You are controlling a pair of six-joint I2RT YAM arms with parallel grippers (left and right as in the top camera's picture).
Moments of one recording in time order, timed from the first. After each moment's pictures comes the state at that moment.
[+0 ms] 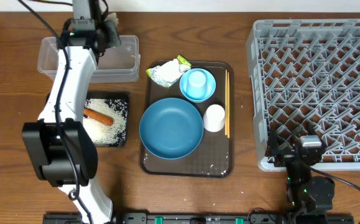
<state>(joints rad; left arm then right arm) 0.02 1.94 1.71 -0.61 -0.06 -0.26 0.06 0.01 0.01 -0.07 0.02 -0.01</state>
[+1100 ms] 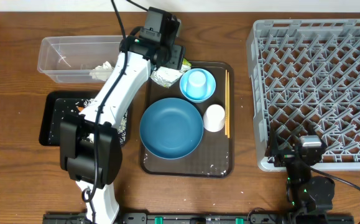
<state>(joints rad) -0.33 1.99 1.71 -0.70 0.05 -0.05 0.06 0.01 0.01 -0.07 0.02 -0.01</state>
